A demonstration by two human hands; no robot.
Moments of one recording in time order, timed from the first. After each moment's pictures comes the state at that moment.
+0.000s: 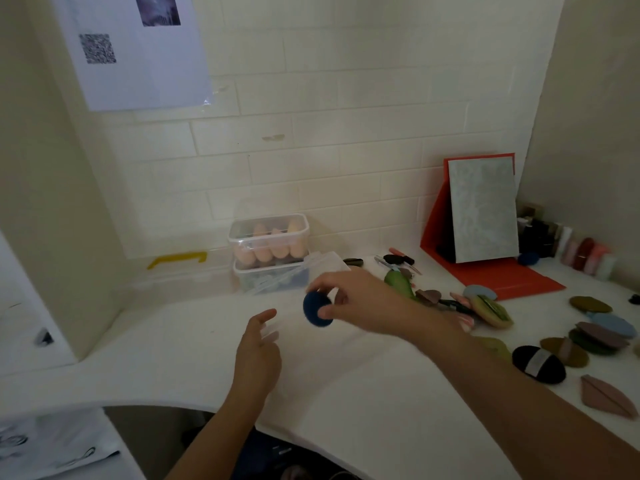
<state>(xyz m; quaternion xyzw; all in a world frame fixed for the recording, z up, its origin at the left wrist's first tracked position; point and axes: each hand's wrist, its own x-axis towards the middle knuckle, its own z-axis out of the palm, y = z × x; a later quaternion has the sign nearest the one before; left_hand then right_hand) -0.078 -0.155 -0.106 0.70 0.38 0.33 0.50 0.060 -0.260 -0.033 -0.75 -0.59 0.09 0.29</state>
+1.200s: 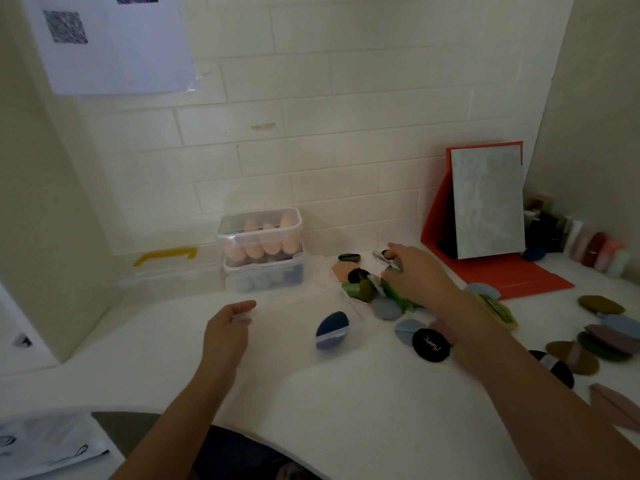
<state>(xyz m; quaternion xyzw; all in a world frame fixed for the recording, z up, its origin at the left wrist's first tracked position) -0.064 -0.110 -0.104 0.66 0.43 0.36 0.50 0.173 -0.268 -0.068 -0.87 -0.39 -0.03 0.29</state>
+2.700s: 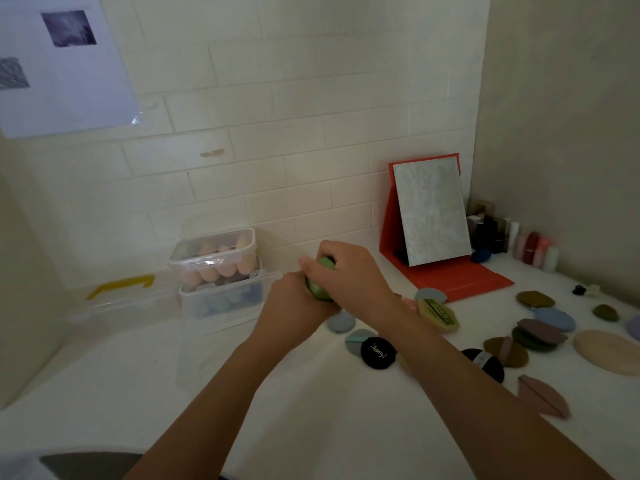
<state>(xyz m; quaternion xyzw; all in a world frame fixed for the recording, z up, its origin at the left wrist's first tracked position) 0.028 -0.234 -0.021 0.88 0.25 0.24 0.33 0.115 -0.297 -0.018 -0.74 -0.46 -0.07 0.48</state>
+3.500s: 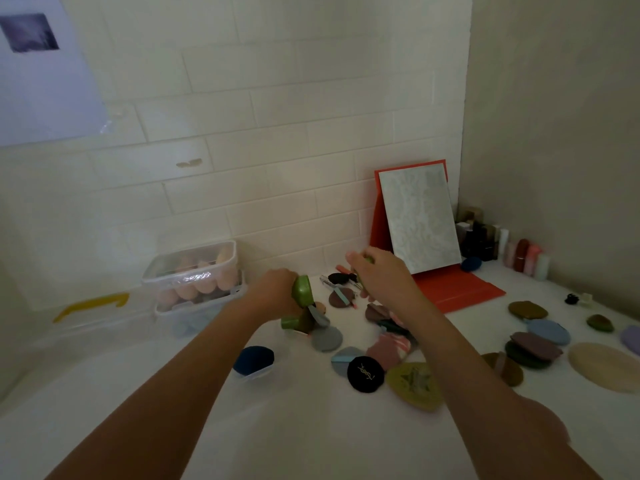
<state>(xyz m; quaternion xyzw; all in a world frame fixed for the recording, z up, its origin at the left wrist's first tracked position) 0.103 -0.161 -0.025 0.97 0.22 0.03 0.05 0.190 -0.318 -0.031 -0.80 -0.31 0.04 0.52</state>
